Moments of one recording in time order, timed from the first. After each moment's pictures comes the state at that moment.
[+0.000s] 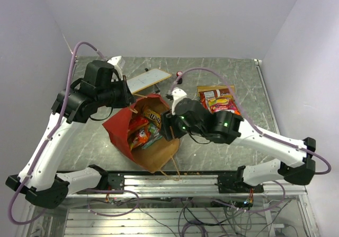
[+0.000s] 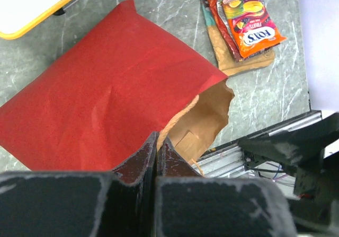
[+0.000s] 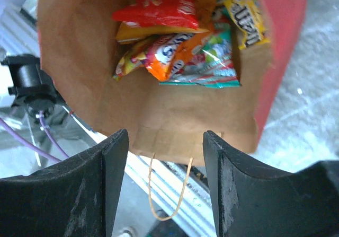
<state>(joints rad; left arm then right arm) -0.52 1.13 1.58 -1.09 0.06 -0.51 1.20 1.28 1.37 -0.76 0.25 0.57</state>
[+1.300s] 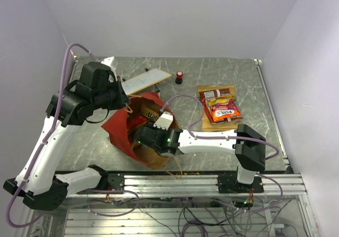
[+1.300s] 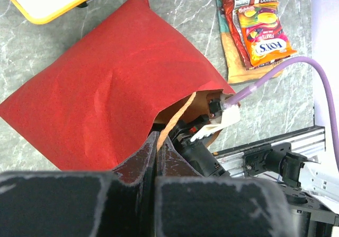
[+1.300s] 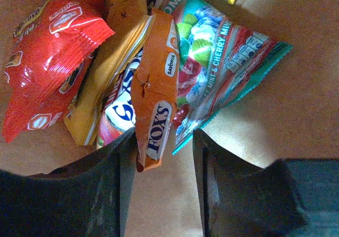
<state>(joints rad) -0.52 1.14 1.63 -1.17 -0.03 -0.57 1.30 1.78 1.28 -0.46 0.64 1.36</state>
